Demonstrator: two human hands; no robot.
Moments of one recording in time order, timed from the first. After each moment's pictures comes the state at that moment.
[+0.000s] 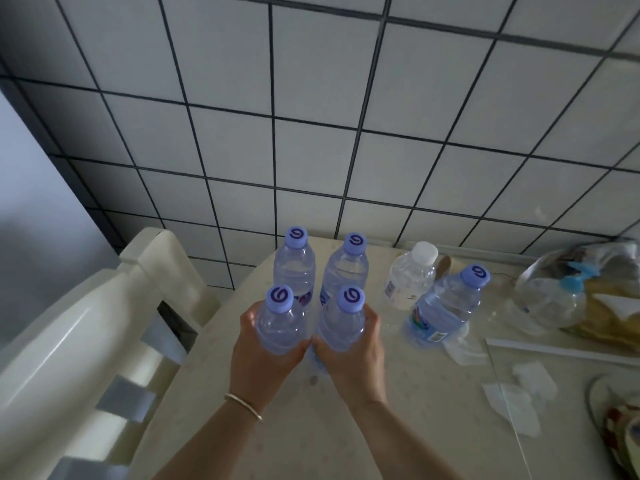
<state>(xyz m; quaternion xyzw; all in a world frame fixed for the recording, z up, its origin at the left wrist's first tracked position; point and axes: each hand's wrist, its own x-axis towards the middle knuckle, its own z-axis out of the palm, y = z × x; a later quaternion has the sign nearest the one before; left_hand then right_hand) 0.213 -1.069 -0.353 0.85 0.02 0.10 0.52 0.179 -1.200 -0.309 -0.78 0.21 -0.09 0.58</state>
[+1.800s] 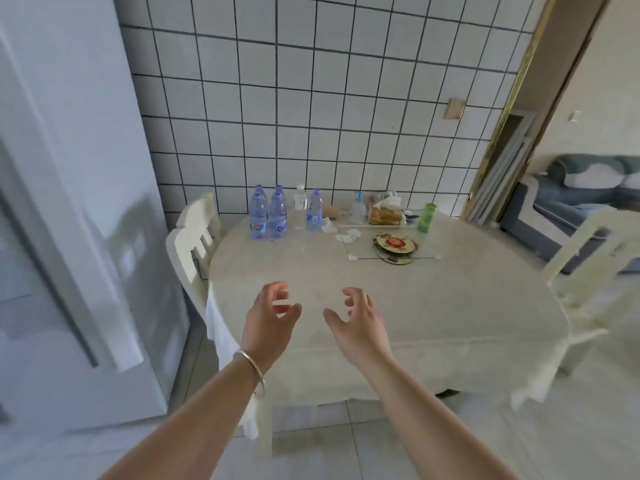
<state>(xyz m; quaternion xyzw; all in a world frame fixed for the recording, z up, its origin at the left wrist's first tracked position) -0.483 -0.952 -0.138 0.79 -0.12 0.03 0.60 -0.553 -1.084 -0.112 -0.89 0.20 -0.15 0.38</state>
